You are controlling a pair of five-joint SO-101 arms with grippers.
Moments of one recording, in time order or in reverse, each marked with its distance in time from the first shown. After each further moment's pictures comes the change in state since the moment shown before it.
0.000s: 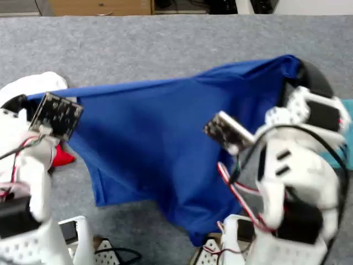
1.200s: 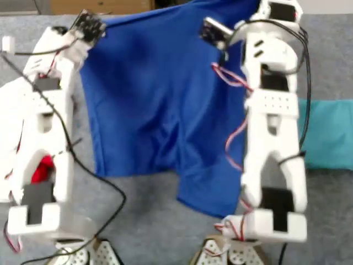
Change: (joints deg) left arm 10.4 68.1 -30.0 -40.1 0.7; right arm -4.6 65.7 -23.7 -49.9 7.6
